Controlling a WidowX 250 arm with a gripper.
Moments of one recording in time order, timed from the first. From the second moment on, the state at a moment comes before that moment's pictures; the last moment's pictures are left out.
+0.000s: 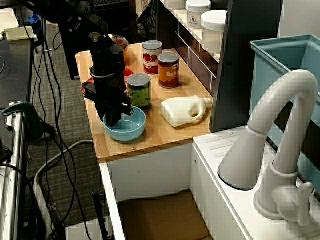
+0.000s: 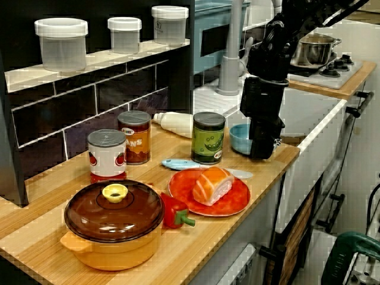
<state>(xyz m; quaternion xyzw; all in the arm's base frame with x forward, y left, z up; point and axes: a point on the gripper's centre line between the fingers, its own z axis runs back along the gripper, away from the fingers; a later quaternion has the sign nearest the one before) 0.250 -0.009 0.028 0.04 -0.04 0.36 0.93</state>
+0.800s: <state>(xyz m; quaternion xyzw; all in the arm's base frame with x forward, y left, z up) 0.253 0.004 0.089 -0.02 0.00 0.35 0.94</state>
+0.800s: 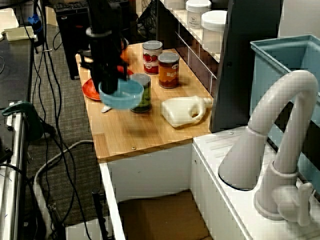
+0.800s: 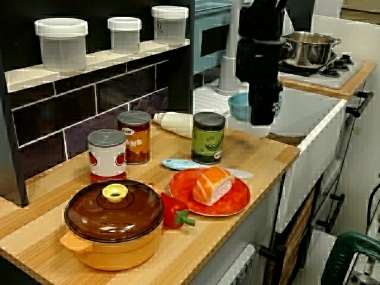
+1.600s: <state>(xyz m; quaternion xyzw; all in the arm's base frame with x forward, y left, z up) 0.269 0.023 0.131 -0.06 -0.02 0.36 0.93</state>
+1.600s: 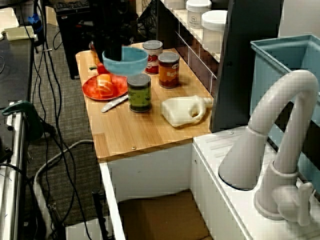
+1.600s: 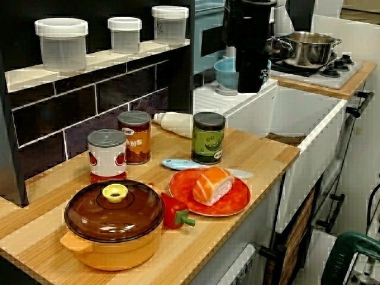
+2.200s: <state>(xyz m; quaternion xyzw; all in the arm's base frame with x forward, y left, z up) 0.291 0.033 0.124 -0.04 -0.08 0.38 0.92</state>
